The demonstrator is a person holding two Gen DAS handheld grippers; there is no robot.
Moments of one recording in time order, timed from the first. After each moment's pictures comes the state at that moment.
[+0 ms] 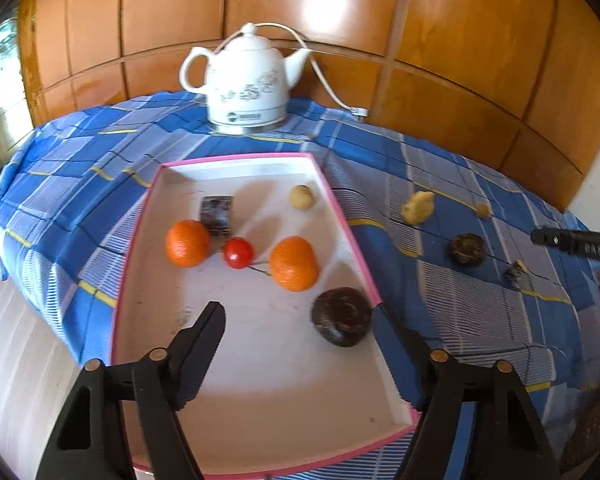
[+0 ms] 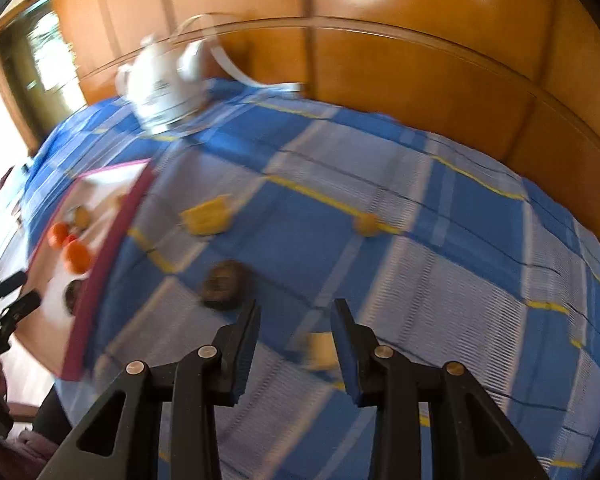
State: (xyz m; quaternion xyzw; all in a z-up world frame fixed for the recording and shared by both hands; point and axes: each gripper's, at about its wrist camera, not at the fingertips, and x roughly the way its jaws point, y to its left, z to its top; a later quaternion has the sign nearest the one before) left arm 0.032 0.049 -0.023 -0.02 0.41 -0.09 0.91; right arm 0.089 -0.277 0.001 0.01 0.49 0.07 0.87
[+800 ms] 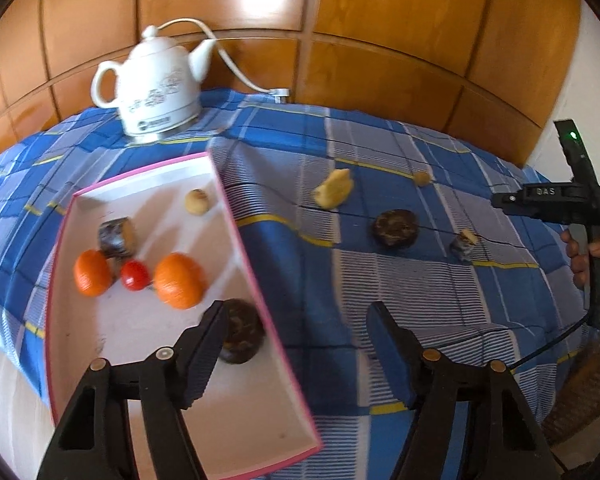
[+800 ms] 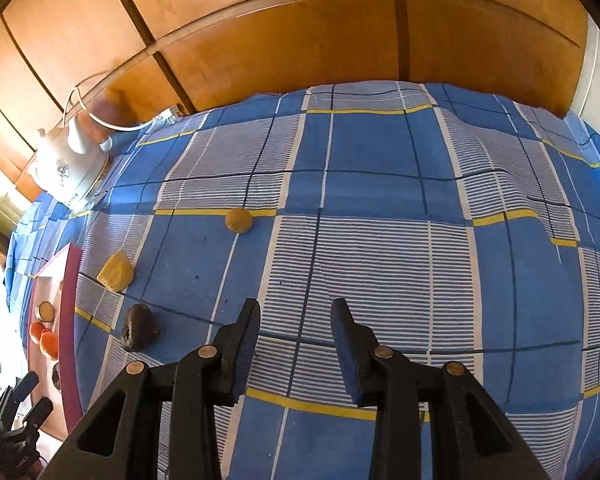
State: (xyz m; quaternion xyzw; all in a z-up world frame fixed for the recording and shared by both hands) left arm 0.044 -0.023 -0.016 0.03 0.44 -0.18 0.88; right arm 0.094 -0.369 -0.017 0.17 0.51 -0.03 0.85
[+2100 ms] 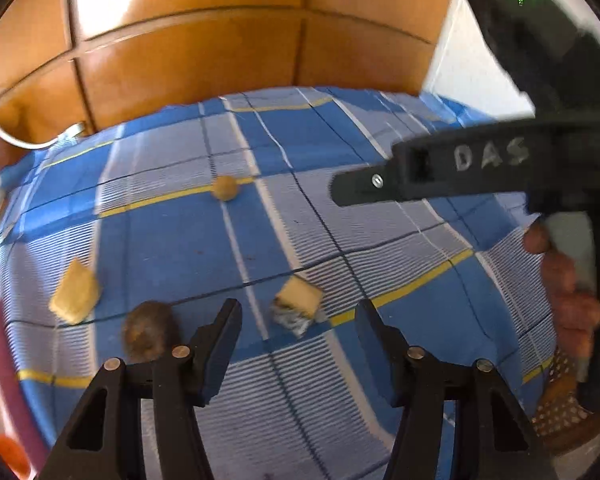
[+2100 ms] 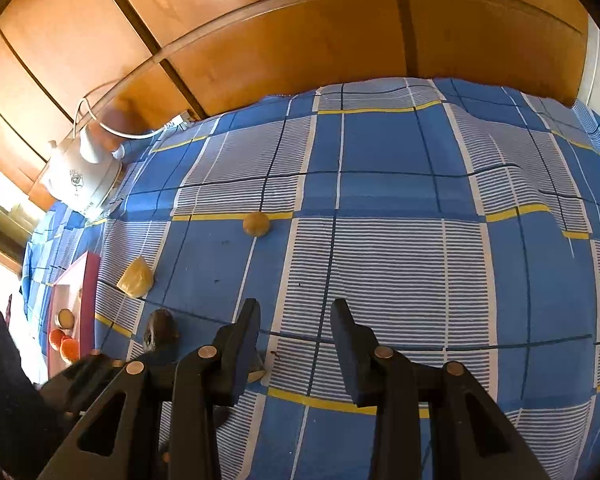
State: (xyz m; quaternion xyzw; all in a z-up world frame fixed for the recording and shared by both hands) left arm 0.089 -0.234 -0.048 0.14 0.45 -0.37 0.80; right arm 0.095 -0.370 -0.013 0.20 0.50 -0.01 0.84
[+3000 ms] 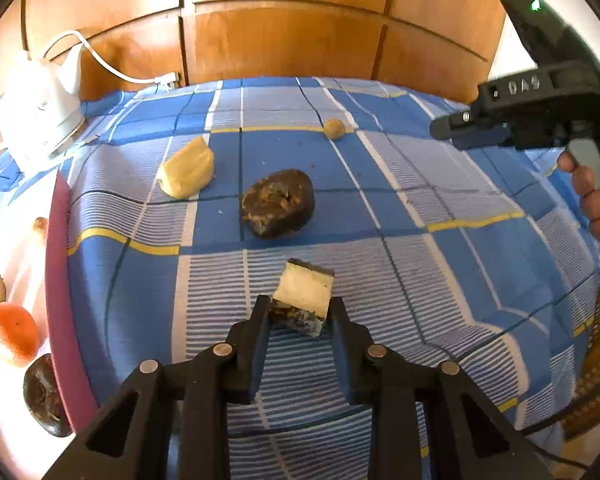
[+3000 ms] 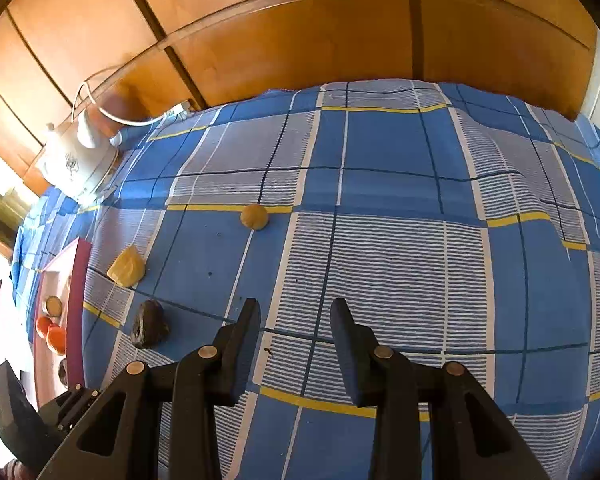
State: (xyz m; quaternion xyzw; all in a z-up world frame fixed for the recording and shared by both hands) left arm 0.052 -0.130 -0.080 0.10 0.43 -0.28 0.85; right arm 0.096 -0.361 -0.019 0.17 0.51 -0.01 0.84
